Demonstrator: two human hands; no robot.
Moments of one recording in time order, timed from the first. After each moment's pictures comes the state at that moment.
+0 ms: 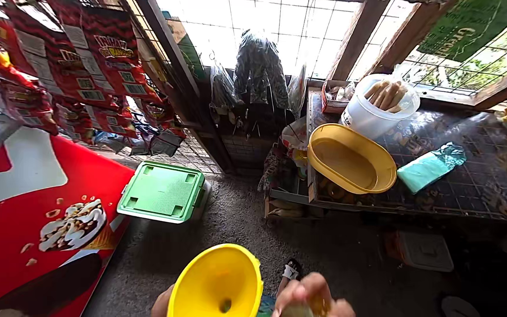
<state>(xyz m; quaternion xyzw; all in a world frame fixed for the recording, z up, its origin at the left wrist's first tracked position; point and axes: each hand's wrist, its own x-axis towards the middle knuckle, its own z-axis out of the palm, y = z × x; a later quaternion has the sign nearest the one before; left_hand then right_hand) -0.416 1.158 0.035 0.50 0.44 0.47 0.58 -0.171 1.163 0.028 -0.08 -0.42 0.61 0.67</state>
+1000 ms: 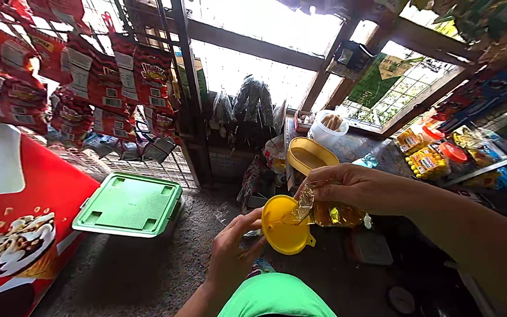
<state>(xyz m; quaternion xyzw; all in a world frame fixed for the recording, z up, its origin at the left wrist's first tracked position) -0.351 1.176 0.077 0.68 0.33 0.59 0.29 -0.126 1.231 0.283 -0.48 -0.71 0.51 0.07</state>
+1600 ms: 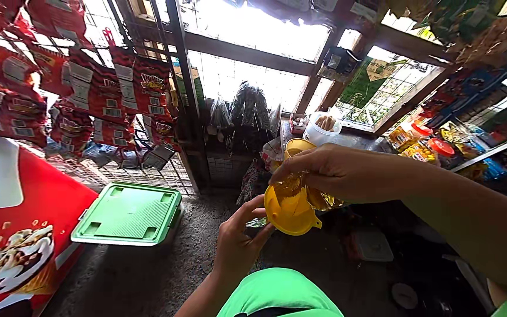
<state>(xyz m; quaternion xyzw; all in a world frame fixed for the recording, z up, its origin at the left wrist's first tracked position) -0.349 1.185 0.100 0.67 0.29 0.60 0.32 -0.159 1.233 0.312 -0.40 -0.86 0.31 0.01</state>
